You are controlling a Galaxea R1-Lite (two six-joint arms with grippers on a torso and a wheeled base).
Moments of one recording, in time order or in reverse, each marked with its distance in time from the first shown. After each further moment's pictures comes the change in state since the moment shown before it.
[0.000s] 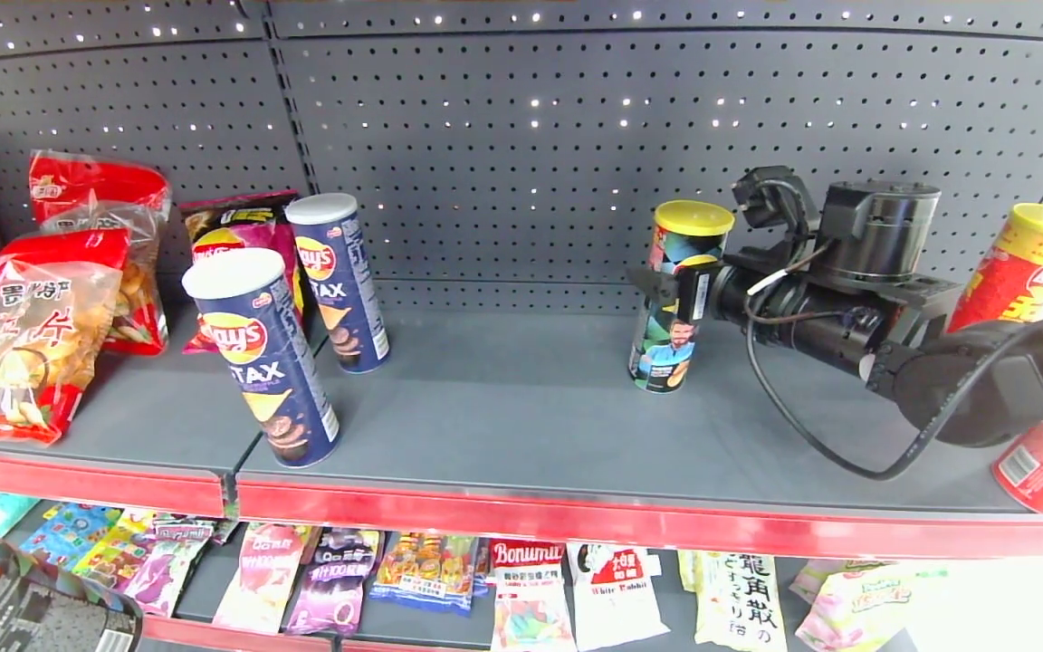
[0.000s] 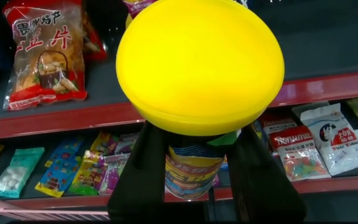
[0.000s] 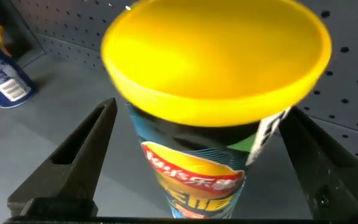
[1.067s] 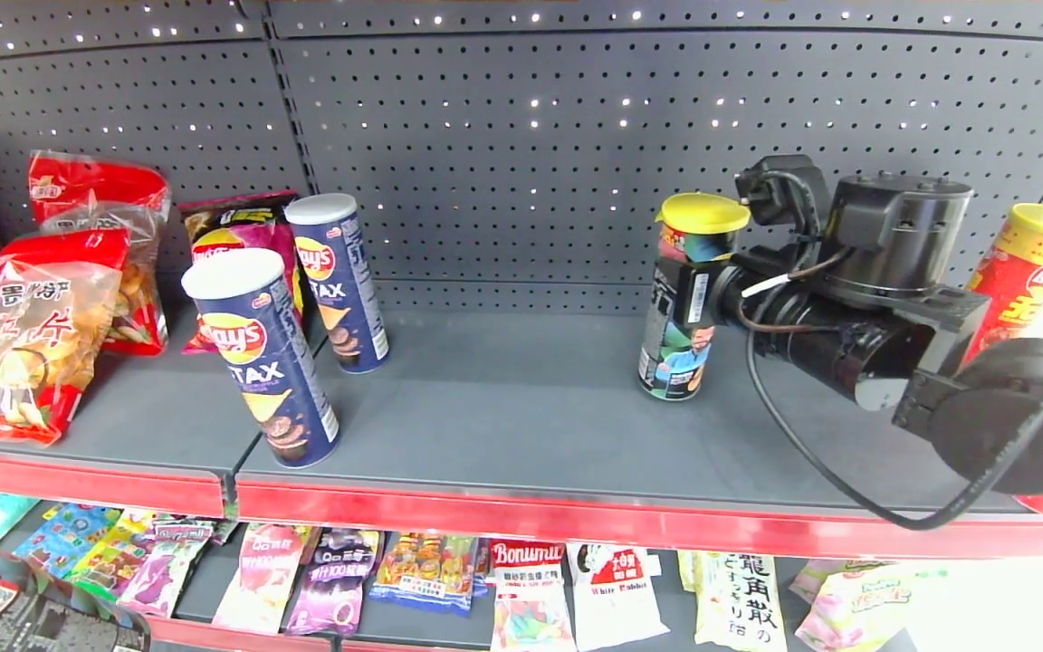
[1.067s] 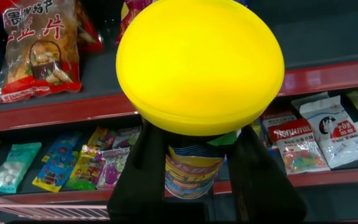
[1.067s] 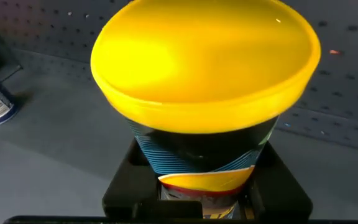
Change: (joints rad) left arm -0.001 -0.017 0.044 0.000 -0.003 0.000; right arm 0.133 -0.095 0.074 -0.007 -0.296 0.007
